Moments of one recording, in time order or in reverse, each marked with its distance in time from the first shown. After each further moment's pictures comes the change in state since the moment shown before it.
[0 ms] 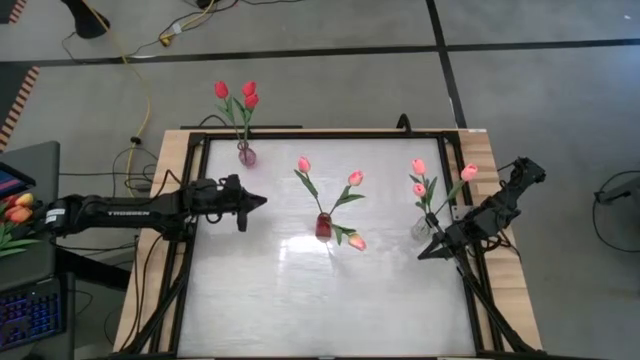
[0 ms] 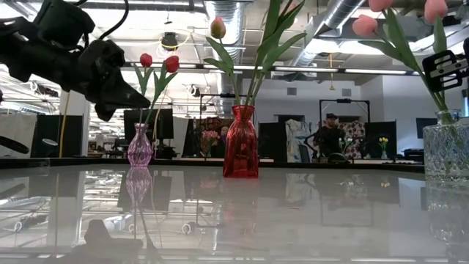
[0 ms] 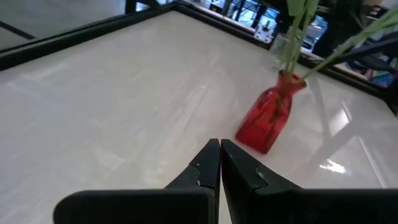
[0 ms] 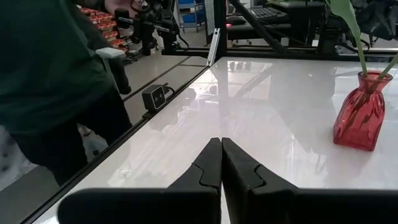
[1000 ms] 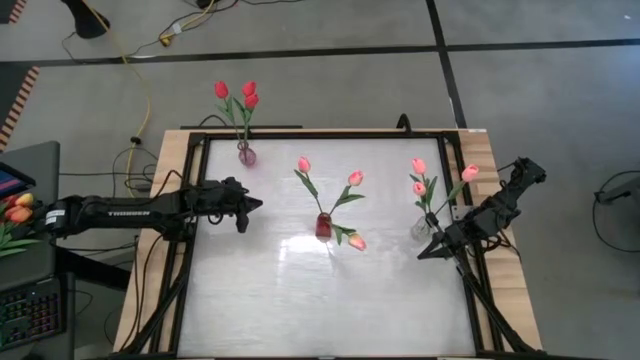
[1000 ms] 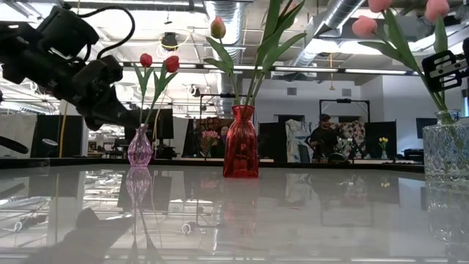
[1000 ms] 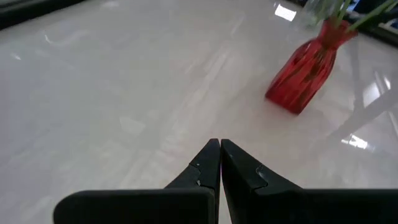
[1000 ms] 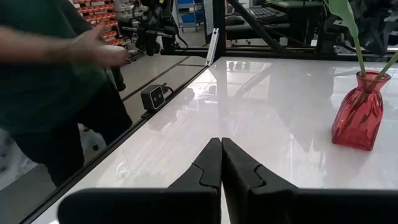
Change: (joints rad) left arm 0.017 0.000 0.000 -0.162 -0.033 0.012; right arm -0.005 0.001 0.000 -0.001 0.000 0.000
